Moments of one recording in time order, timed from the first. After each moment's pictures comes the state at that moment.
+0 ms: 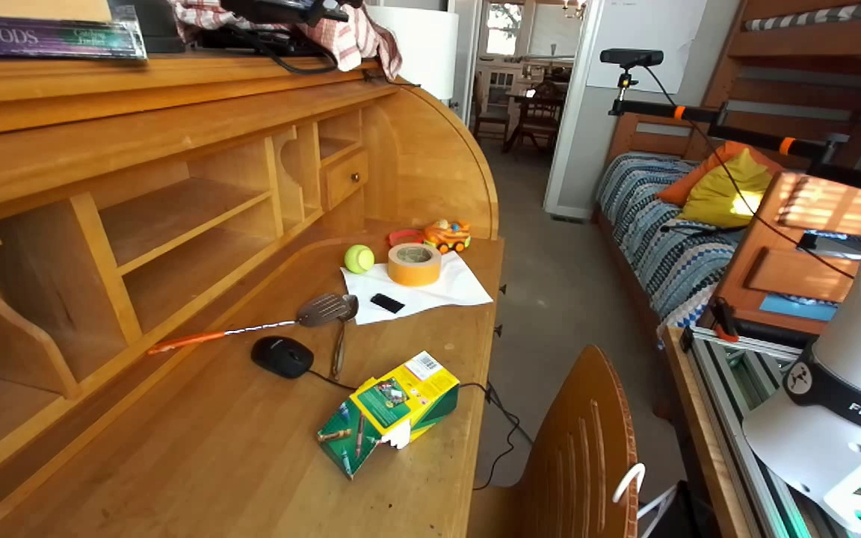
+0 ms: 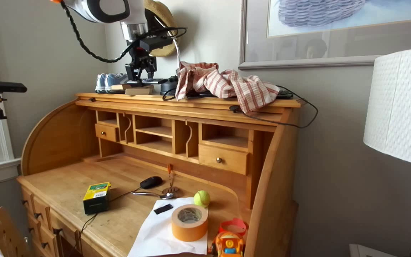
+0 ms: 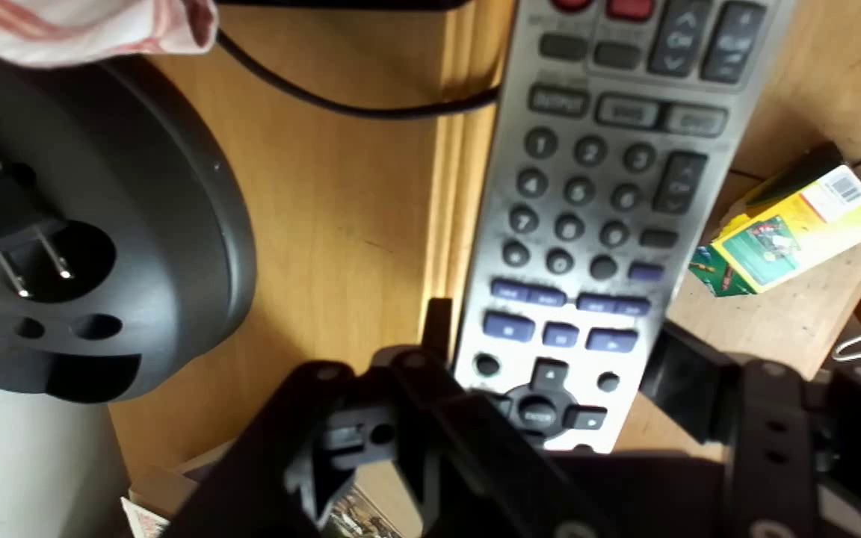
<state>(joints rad) -0.01 0.14 -0.05 -1.56 0.27 2.01 -1.94</state>
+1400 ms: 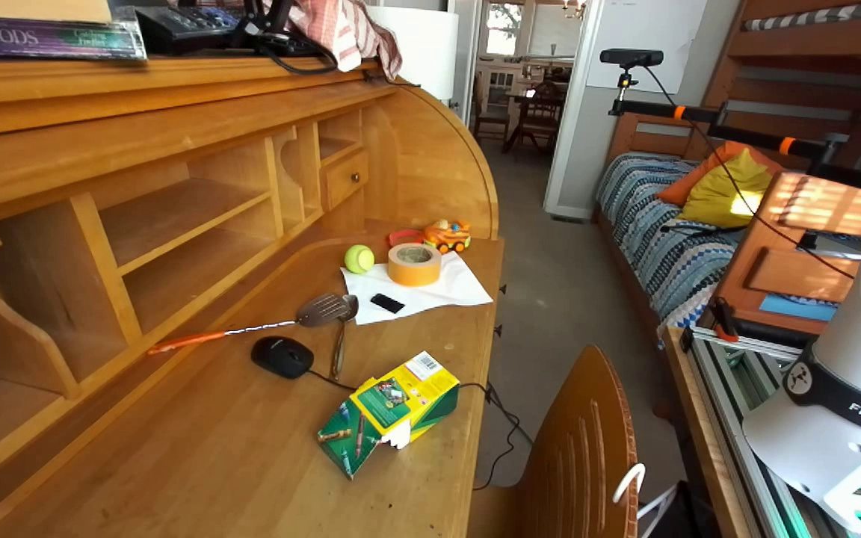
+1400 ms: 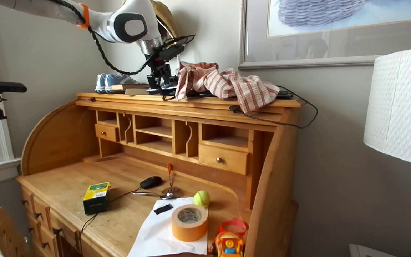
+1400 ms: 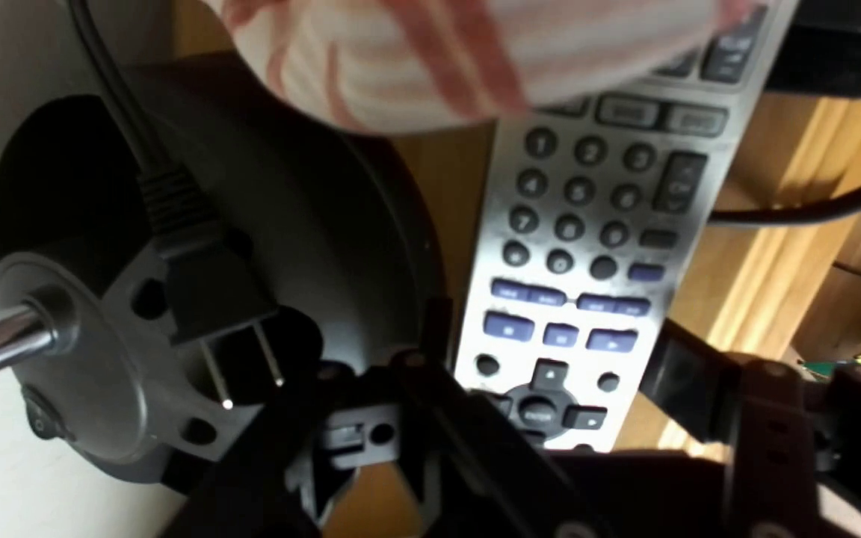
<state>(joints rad) -0.03 0.40 0.03 -1.29 0.16 2.13 -1.93</state>
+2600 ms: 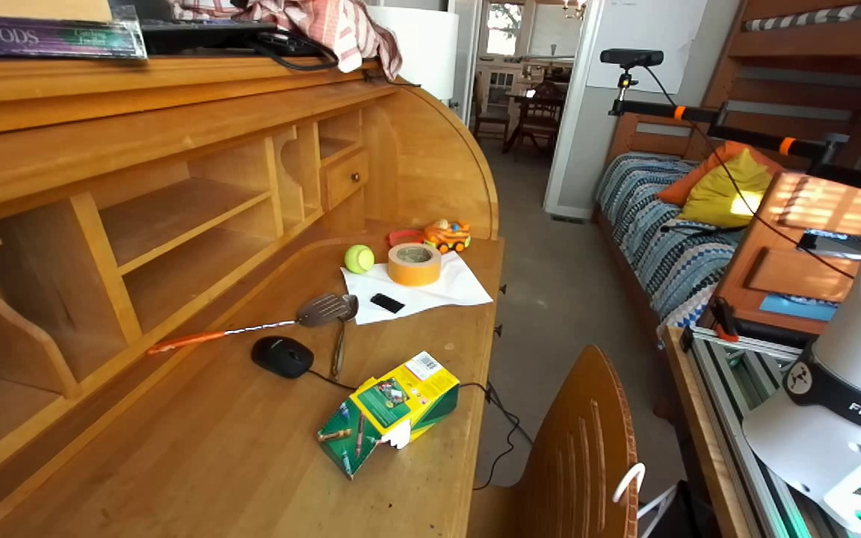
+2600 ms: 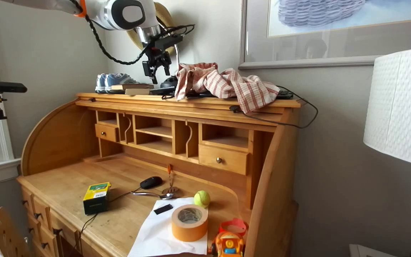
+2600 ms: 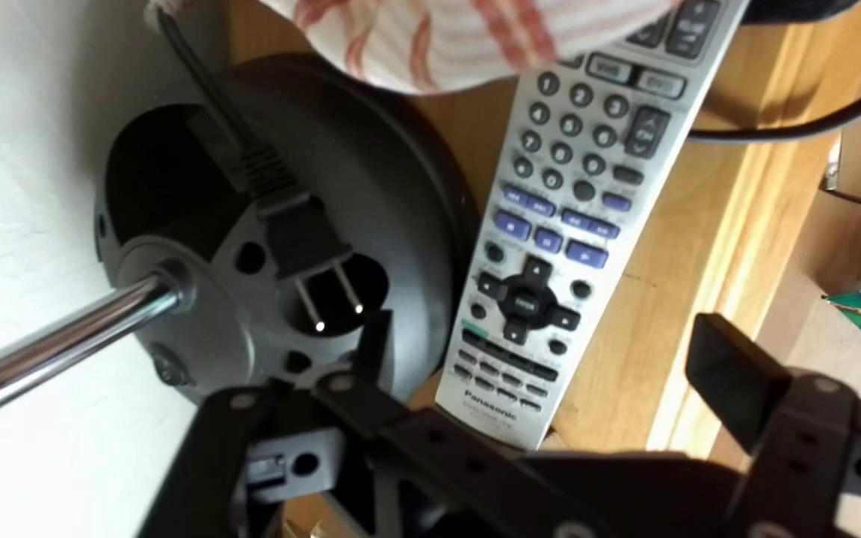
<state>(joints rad) -0.03 0.40 0.03 -1.17 0.17 2.02 -1.81</state>
